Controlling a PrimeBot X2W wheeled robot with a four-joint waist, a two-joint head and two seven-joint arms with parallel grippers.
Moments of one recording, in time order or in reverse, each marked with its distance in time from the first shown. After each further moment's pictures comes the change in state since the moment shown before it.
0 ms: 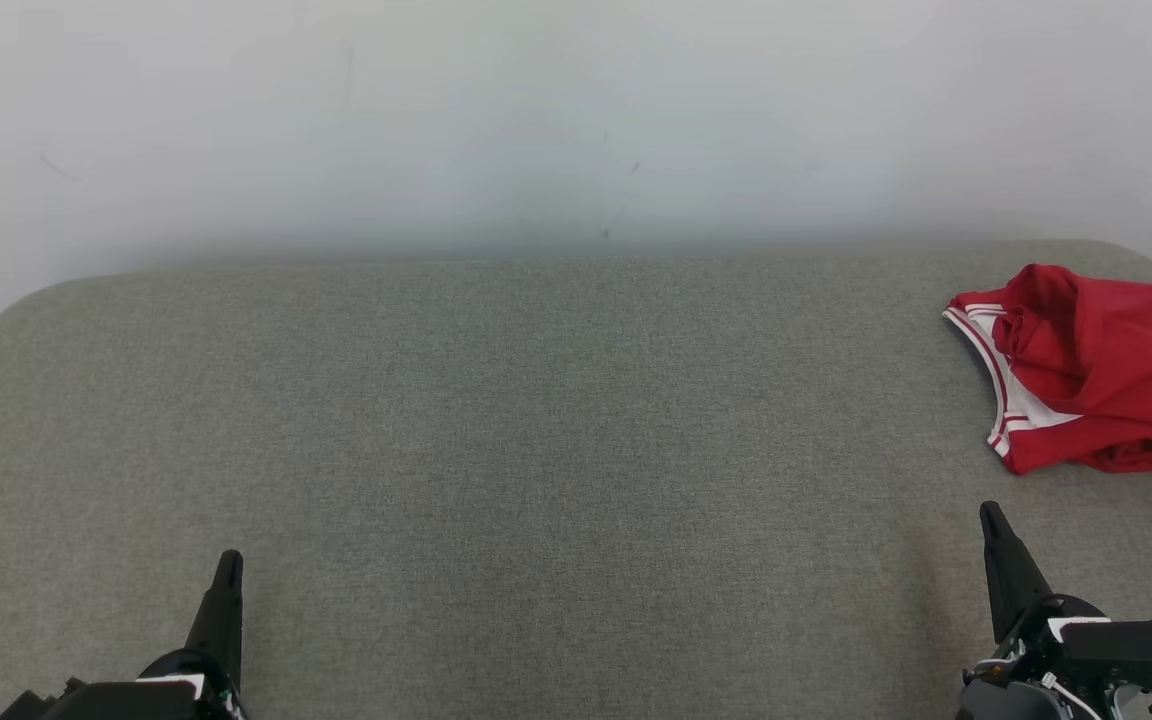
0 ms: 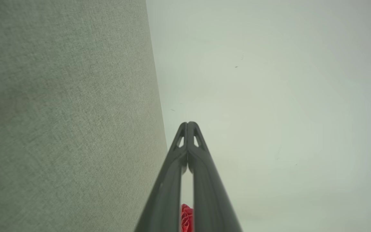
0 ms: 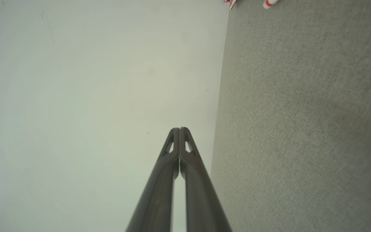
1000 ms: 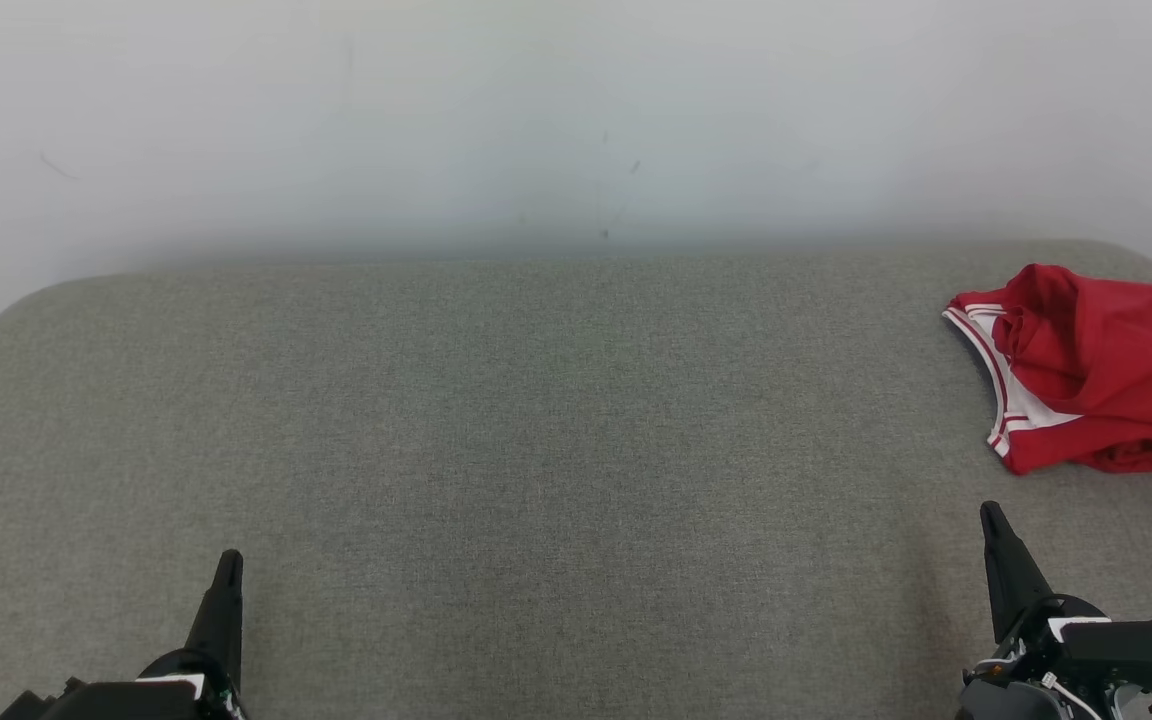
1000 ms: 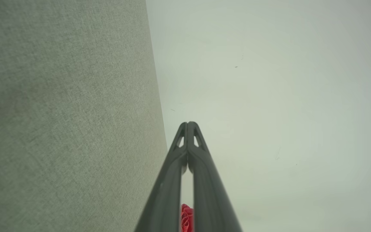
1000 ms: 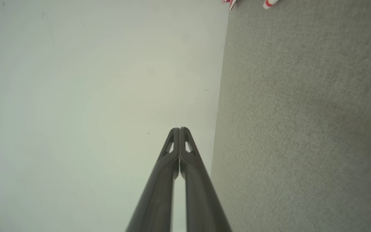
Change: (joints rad) left arm 0.000 0.000 0.000 0.000 0.000 0.000 0.000; right arm 0.000 0.001 -0.001 0.000 0.000 0.000 0.000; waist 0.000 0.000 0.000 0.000
